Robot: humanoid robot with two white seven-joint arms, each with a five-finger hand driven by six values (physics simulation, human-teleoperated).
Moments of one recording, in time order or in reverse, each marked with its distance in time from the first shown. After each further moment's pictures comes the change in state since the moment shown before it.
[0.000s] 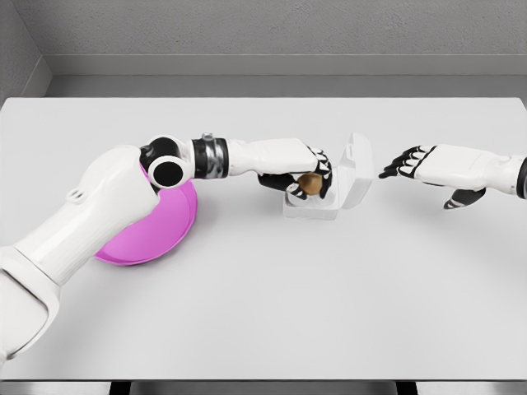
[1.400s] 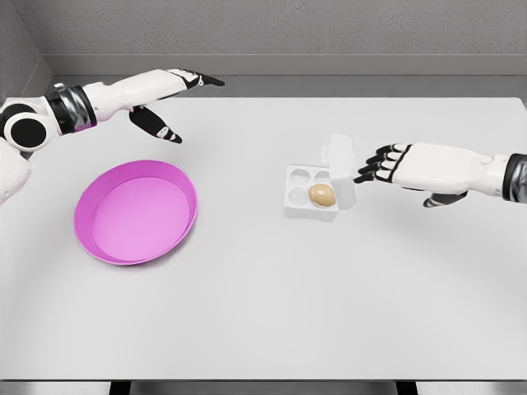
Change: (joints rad) left arm -0.031 0.308 0.168 0.070 0.147 0.002 0.013; right arm 0.008 -0.008 -0.005 -0.177 -0.003 0.000 0.000
